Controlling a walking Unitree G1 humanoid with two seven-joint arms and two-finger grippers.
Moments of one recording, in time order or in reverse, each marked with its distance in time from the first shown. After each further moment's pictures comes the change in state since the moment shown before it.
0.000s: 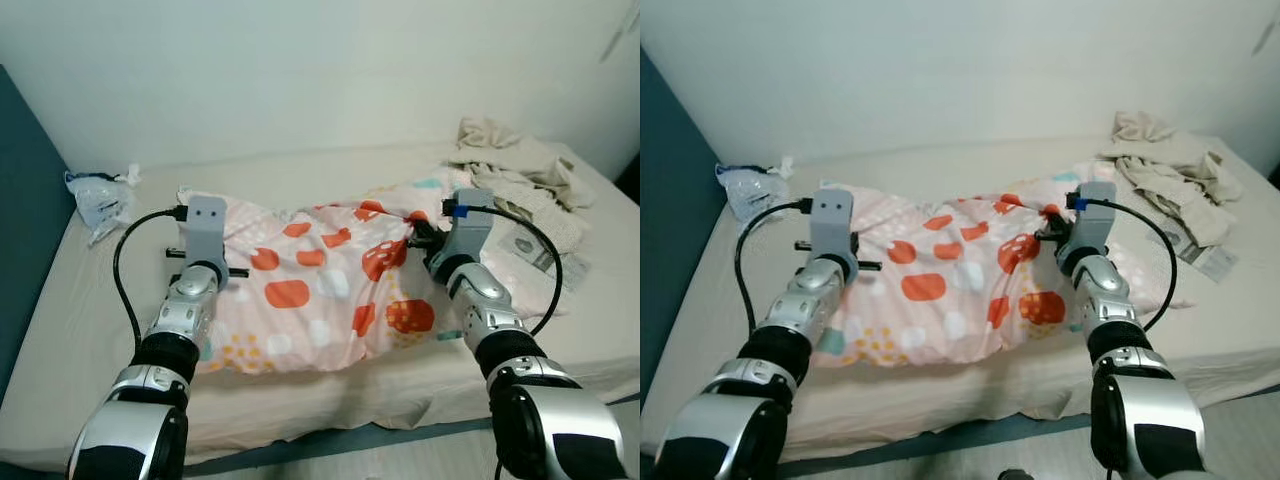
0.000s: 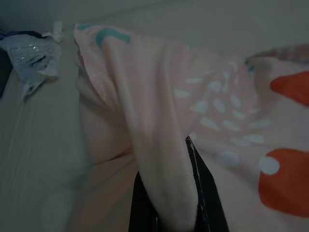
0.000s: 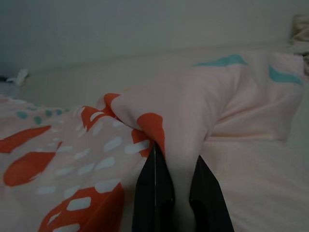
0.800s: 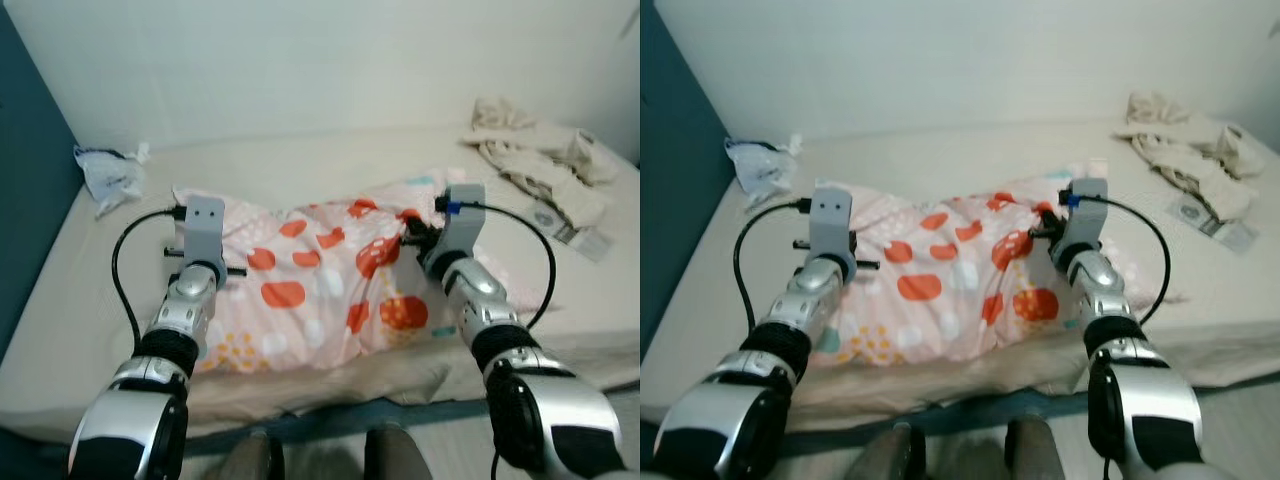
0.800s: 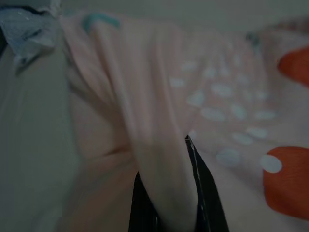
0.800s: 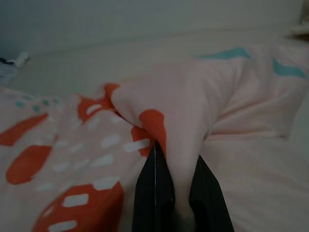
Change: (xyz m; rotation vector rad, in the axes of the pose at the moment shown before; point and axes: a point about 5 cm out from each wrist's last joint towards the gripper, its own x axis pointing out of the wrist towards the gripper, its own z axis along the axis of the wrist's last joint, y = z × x) left arm 0.003 0.000 -0.002 0.017 -0.004 -0.006; right arm 0.004 0.002 0.008 -0.022 -0.020 0.017
